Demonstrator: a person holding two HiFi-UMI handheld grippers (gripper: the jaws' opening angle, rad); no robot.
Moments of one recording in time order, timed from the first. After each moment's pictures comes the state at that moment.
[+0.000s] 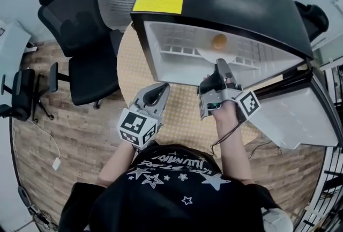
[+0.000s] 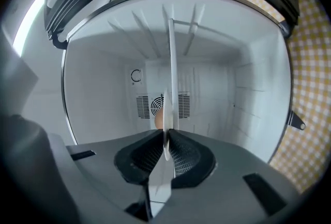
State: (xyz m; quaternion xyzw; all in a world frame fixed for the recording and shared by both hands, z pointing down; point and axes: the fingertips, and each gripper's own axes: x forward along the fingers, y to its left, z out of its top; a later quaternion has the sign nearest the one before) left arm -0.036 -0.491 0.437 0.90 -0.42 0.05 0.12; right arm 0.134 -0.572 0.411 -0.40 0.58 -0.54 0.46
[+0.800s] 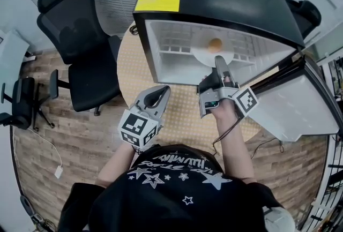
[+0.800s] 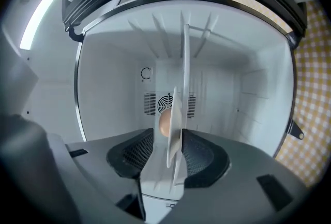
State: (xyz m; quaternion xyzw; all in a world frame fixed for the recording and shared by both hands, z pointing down) left arm -0.034 -0.473 0.431 0.91 -0.39 0.06 0.10; right arm 0.132 -0.558 0.400 -0.42 0.61 -0.51 0.45
